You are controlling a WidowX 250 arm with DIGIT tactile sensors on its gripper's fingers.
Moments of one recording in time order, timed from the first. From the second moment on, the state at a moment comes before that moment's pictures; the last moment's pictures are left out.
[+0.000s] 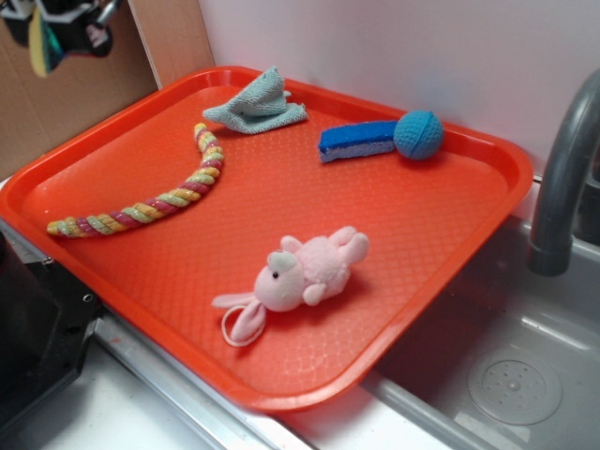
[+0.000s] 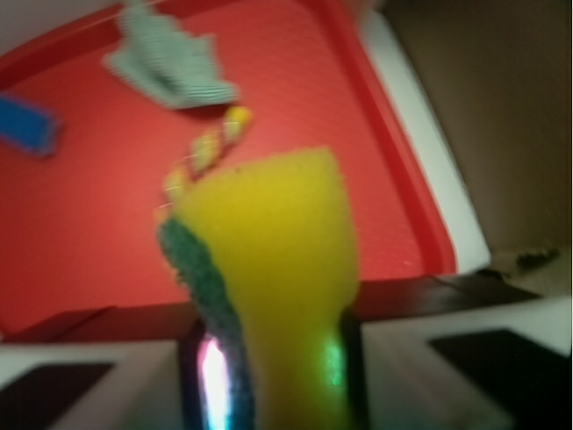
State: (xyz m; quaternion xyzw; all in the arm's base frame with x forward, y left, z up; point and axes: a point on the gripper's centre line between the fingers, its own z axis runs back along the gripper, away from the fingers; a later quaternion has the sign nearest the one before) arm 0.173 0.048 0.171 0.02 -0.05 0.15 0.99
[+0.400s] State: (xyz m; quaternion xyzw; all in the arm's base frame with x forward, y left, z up) arm 0.169 0.002 0.188 0.03 -0.04 0.08 1.00
